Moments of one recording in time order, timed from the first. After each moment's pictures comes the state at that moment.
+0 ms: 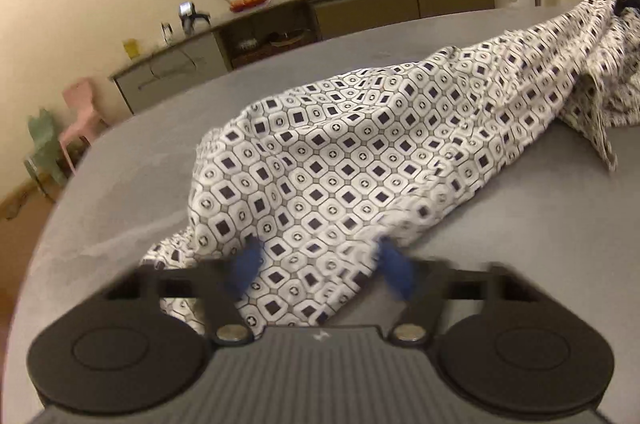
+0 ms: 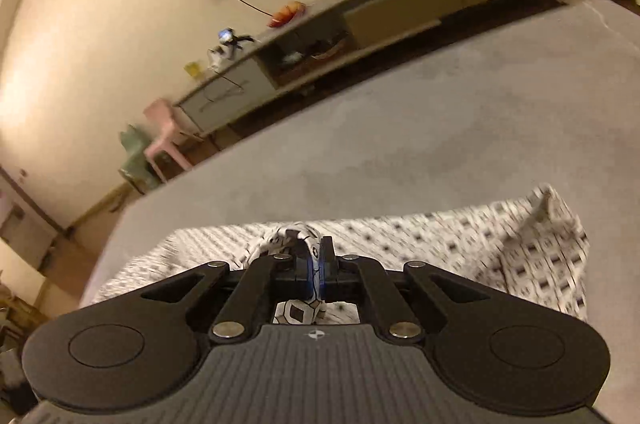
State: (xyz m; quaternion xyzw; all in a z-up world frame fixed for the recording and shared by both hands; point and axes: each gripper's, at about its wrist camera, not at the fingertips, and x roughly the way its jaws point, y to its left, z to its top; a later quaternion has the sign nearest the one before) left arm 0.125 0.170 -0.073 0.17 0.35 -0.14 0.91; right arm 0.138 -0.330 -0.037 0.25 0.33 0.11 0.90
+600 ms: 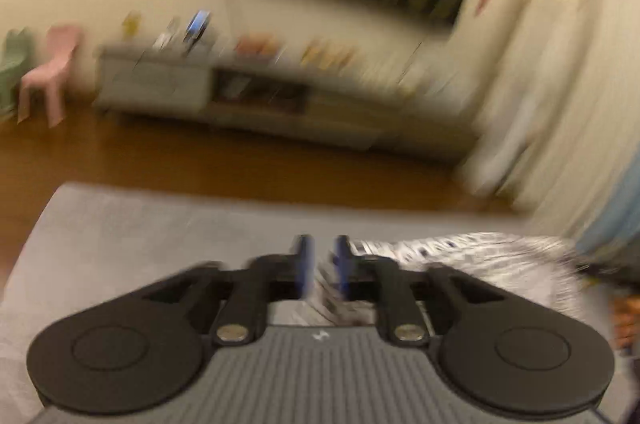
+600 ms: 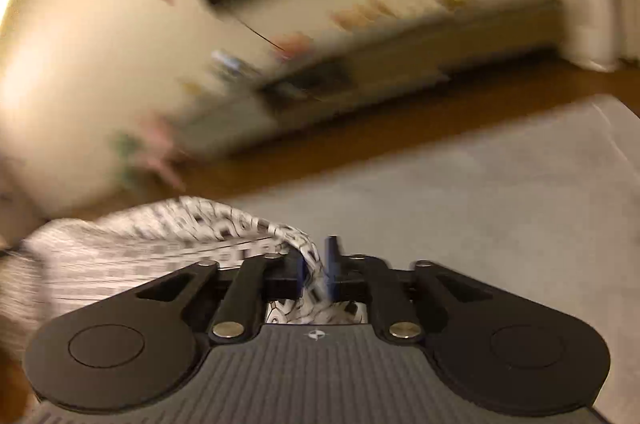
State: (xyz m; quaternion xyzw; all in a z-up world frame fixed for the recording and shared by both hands) left arm 0.288 0.186 0.096 -0.03 0.35 -0.12 0.93; right arm 0.220 -0.389 0.024 0.19 0.33 0.04 0.92
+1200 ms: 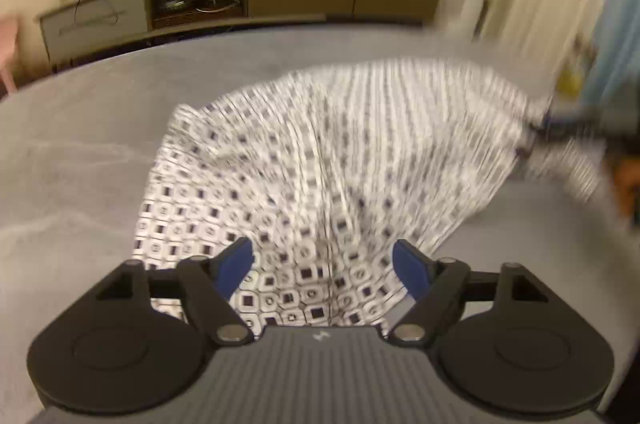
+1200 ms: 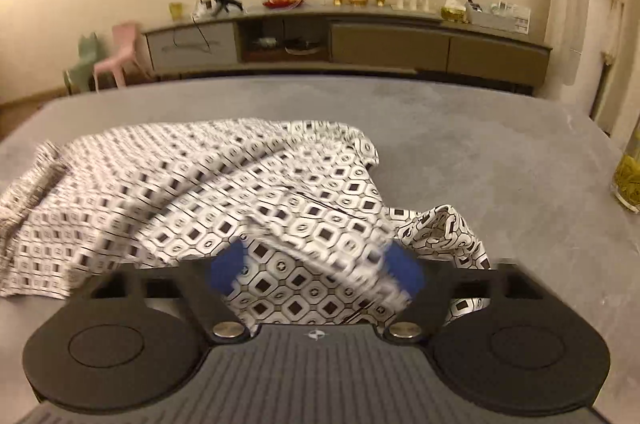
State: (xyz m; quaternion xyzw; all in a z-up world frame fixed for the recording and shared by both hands) left arm 0.143 0.107 -0.057 0.10 0.41 -0.23 0.88; right arm 0.129 -0.336 -0.070 0.02 0.34 0.05 0.94
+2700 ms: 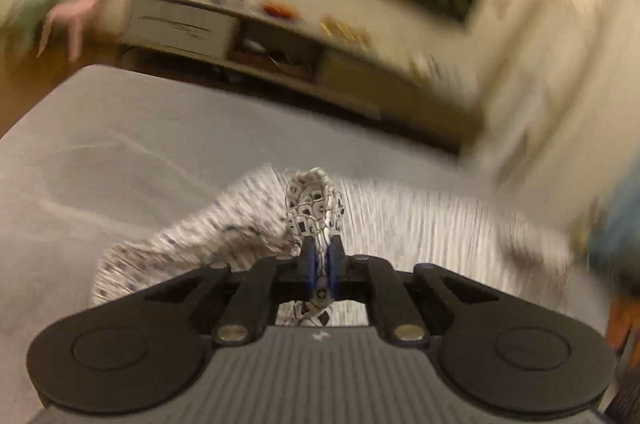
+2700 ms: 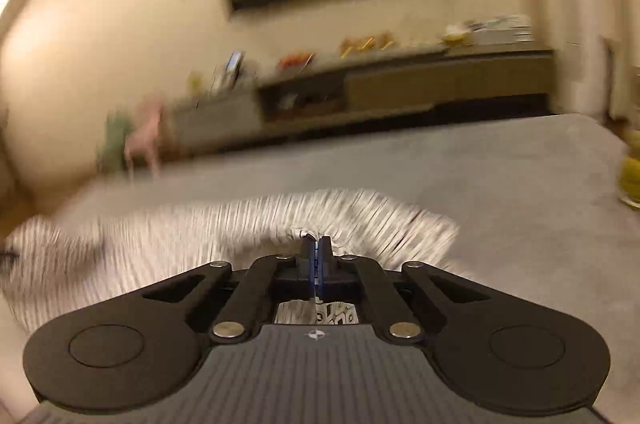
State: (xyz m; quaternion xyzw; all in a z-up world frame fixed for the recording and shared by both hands) left arm 0.162 0.267 -0.005 -0.18 0.32 -0.16 0.91; right arm 0.102 -0.376 -0.029 0.14 0.23 0.07 0.96
